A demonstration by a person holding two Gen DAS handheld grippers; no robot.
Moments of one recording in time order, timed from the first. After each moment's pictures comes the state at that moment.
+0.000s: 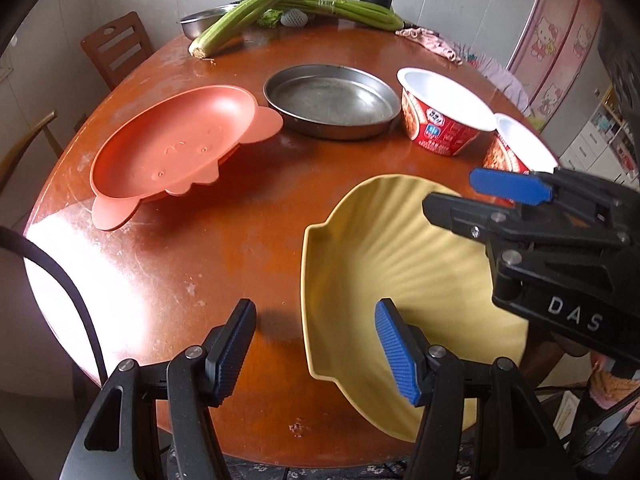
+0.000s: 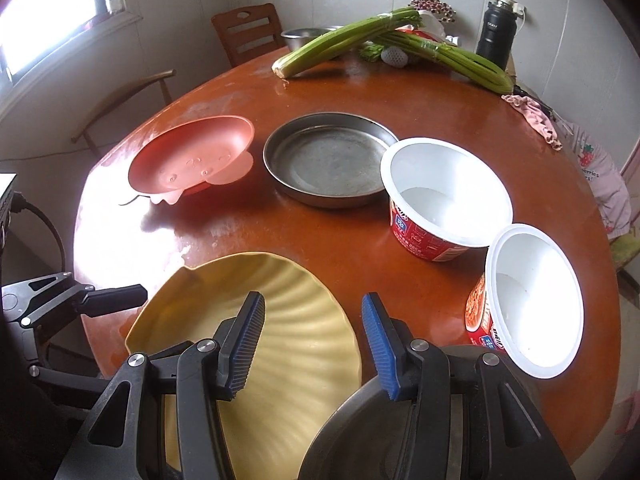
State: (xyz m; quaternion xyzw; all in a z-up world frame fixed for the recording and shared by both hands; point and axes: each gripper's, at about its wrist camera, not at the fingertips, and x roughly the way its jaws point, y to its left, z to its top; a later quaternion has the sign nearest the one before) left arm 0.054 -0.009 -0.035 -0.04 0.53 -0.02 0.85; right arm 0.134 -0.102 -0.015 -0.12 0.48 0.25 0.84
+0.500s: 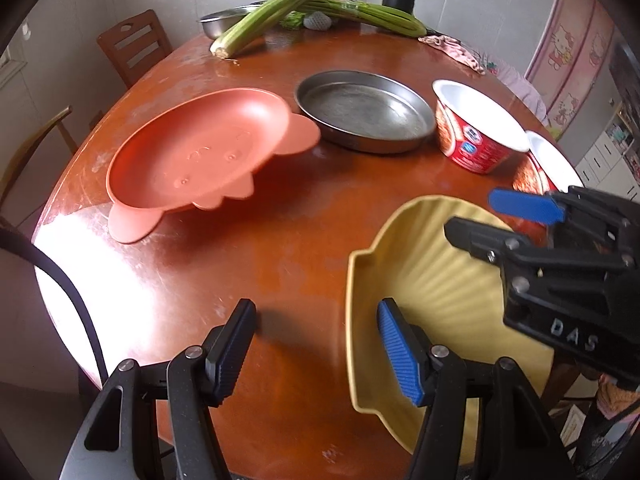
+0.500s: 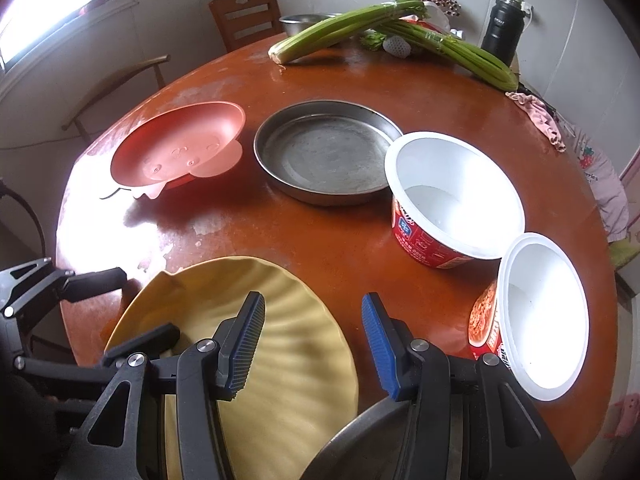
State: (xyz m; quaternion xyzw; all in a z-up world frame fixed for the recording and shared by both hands) left arm 0.069 0.012 -0.035 -0.05 0.52 0.01 0.85; right arm 0.148 -0.091 -0.027 -0.14 0.49 0.24 0.83
